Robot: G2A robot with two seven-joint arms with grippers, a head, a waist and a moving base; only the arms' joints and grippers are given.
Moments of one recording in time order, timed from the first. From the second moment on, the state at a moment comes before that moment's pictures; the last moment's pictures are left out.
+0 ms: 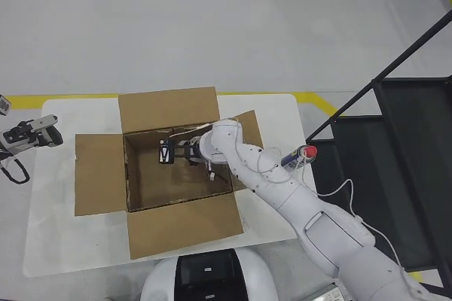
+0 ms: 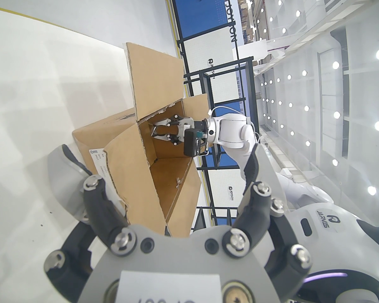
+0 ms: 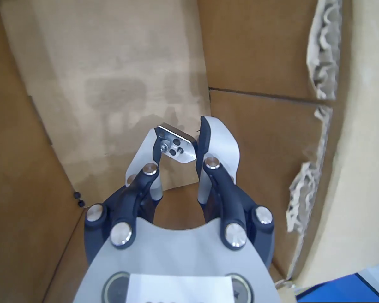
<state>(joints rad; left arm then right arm) 0.86 -0.79 -1.46 -0.99 -0.45 -0.42 -1.35 -0.70 -1.54 0.79 -1.08 -1.54 -0.75 0.69</state>
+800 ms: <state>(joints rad) 0.86 -0.79 -1.46 -0.99 -0.45 -0.42 -1.35 -0.71 -1.58 0.72 -0.92 -1.54 -0.60 0.66</state>
